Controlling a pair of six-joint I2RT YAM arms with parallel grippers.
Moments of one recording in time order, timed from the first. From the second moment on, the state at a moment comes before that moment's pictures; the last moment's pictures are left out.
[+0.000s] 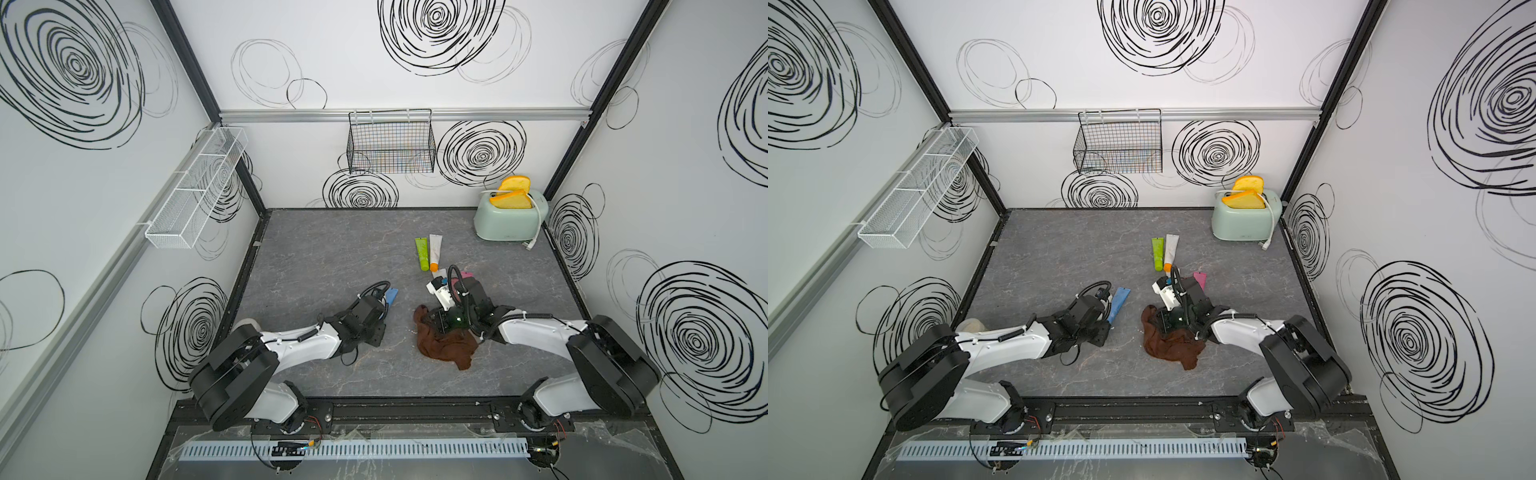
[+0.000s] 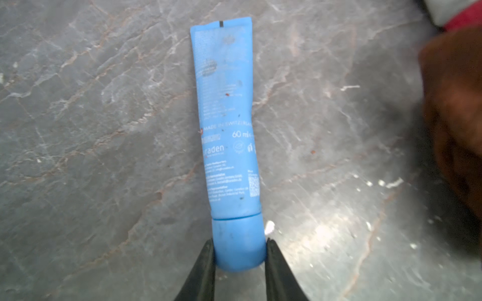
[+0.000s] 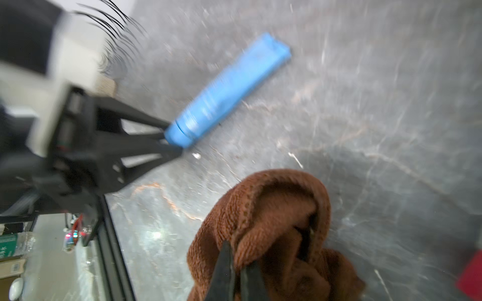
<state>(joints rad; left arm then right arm) -0.77 1.38 0.54 -0.12 -0.12 -0.34 0.64 1.40 0.58 0.07 -0.49 0.36</state>
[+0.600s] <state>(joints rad) -0.90 1.32 0.48 -0.11 -0.11 -0.34 0.66 1.81 0.89 -0.01 -0.50 0.28</state>
